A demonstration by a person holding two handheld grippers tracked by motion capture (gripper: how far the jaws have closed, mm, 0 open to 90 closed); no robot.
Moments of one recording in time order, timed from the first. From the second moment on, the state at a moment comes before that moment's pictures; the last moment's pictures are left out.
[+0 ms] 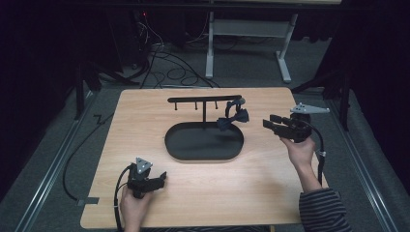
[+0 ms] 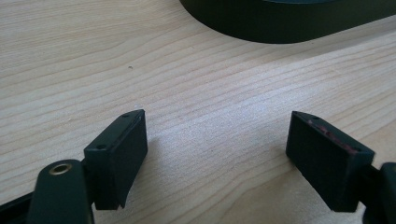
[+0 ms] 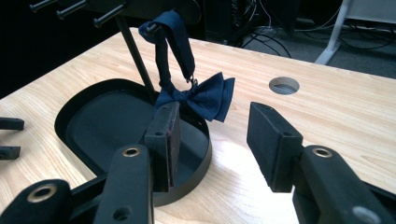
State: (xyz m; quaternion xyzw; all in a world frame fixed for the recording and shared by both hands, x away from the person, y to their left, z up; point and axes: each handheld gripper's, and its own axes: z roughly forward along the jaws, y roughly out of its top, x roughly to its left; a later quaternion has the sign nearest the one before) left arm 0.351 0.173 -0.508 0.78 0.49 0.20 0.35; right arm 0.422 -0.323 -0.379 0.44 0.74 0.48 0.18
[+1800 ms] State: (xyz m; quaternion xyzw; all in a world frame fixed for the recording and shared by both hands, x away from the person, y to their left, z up) left arm 0.351 0.172 -0.508 0.78 0.49 0.20 0.35; right arm 0.379 -0.336 -0.452 0.47 0.73 0.48 0.13
